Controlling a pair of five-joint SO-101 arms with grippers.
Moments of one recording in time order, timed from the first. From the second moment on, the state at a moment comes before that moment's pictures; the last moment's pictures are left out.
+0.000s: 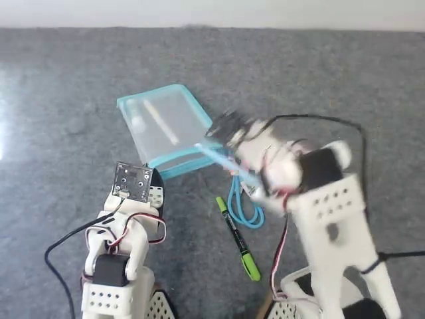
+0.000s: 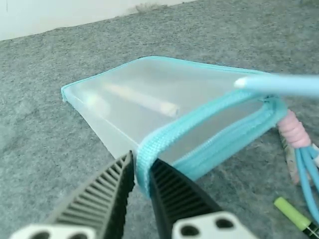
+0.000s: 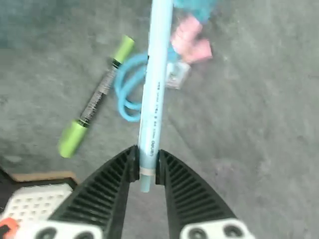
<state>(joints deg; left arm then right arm) 0.3 -103.1 93.8 53.2 -2.5 -28.8 -32.4 14.1 100.6 34.3</state>
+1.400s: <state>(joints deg) 0.3 -103.1 94.5 53.2 -2.5 -33.2 -37.1 21.5 90.7 19.8</state>
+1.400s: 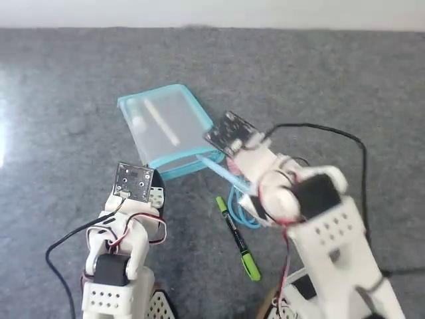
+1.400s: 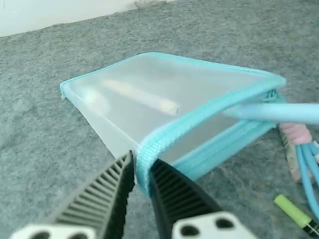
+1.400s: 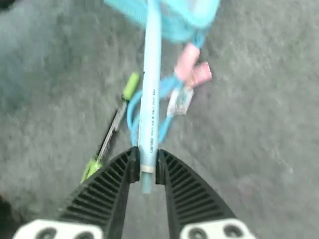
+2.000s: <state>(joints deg) 0.3 -103.1 94.5 53.2 -2.5 -39.2 -2.2 3.5 71.5 9.3</state>
